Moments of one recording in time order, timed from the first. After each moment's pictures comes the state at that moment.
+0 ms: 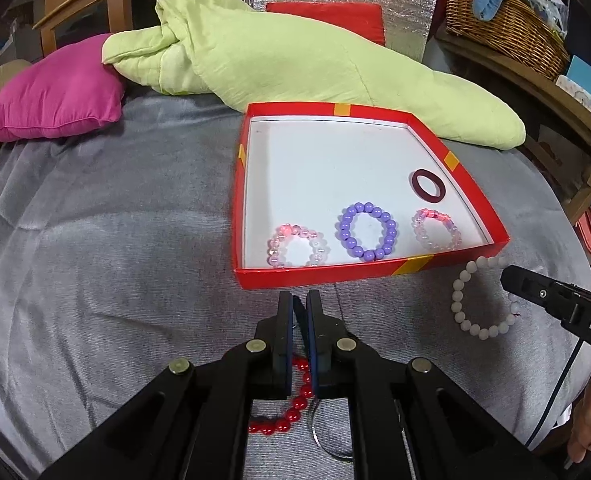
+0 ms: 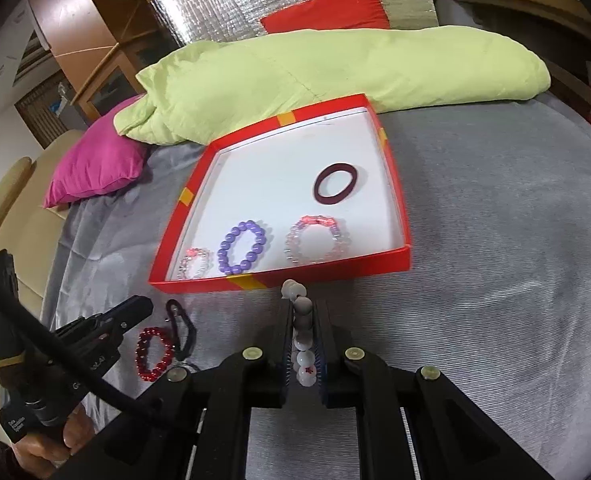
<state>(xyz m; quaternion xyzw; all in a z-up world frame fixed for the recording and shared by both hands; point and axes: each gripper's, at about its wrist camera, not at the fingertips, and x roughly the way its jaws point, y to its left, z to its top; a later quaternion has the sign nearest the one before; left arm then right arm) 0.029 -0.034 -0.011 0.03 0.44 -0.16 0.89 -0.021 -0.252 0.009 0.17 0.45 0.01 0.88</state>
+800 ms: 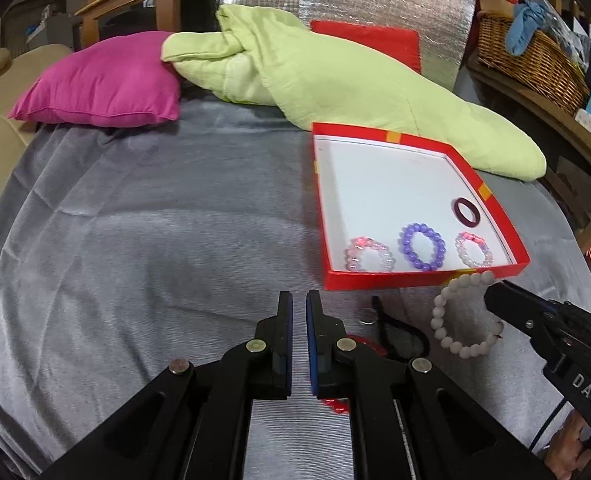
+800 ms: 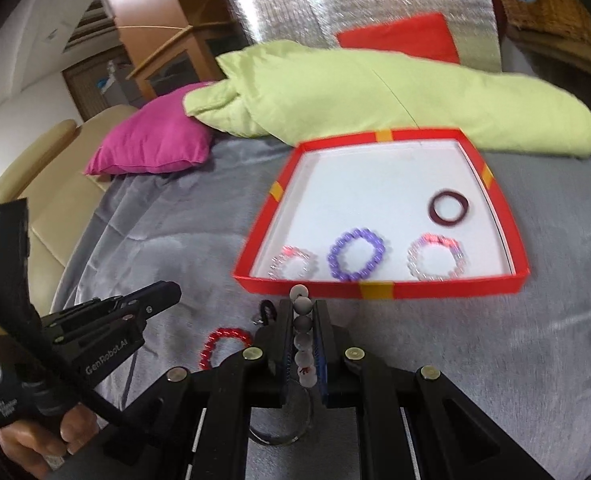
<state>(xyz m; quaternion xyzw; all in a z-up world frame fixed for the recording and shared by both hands) 0.024 0.034 0.003 0.00 0.41 -0.11 0.90 -0.019 -0.158 0.023 0.11 0.40 0.07 0.91</state>
